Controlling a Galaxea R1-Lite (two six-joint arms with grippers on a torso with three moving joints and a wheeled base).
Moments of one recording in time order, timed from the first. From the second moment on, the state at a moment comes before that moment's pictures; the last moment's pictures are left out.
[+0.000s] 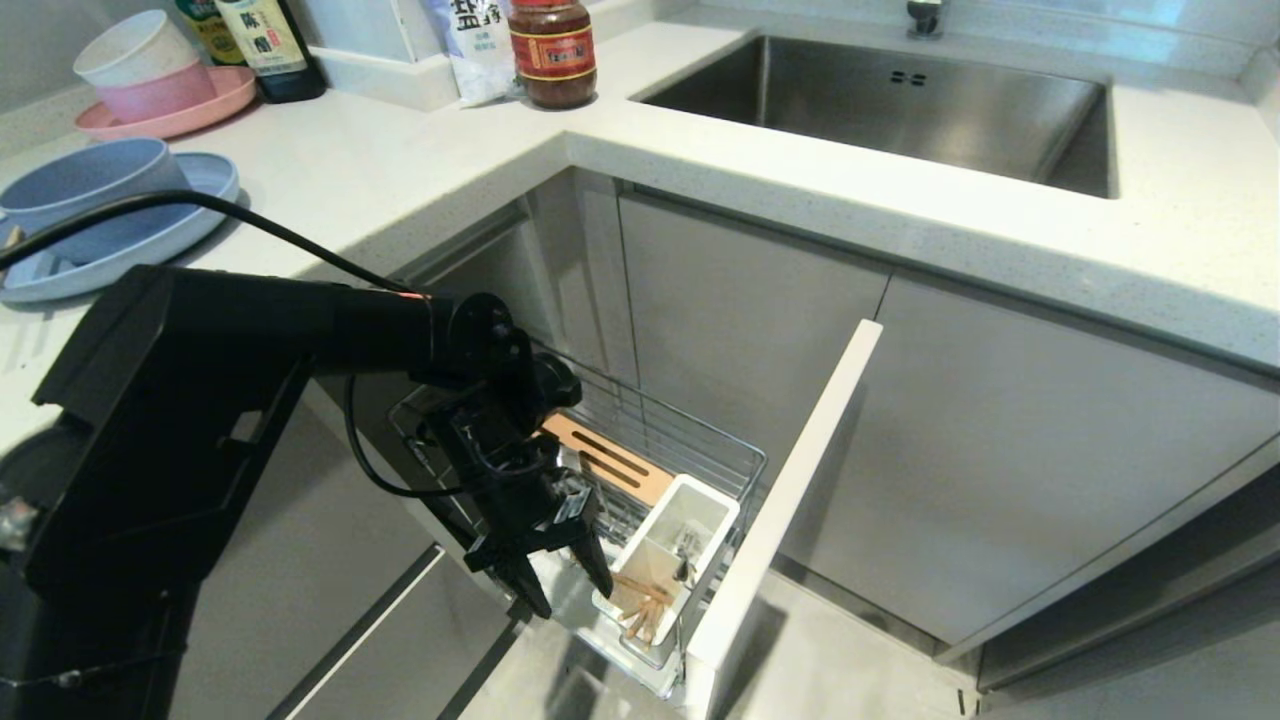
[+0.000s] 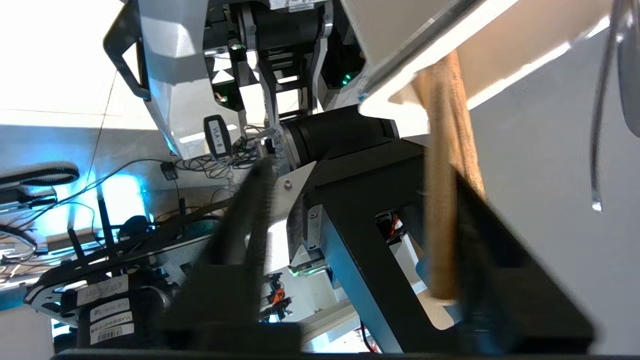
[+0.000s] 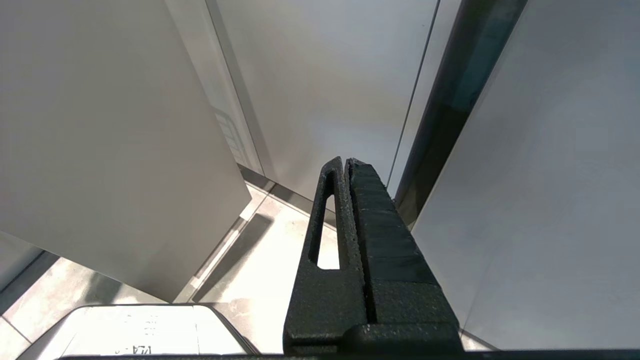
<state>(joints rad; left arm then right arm) -0.45 2.24 -1.83 1.24 -0.42 -0.34 0.00 0.00 0.00 0.00 0.00 0.02</state>
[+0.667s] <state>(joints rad) -0.47 2.23 -1.83 1.26 -0.47 -0.34 0.00 0.00 0.00 0.00 0.00 0.02</state>
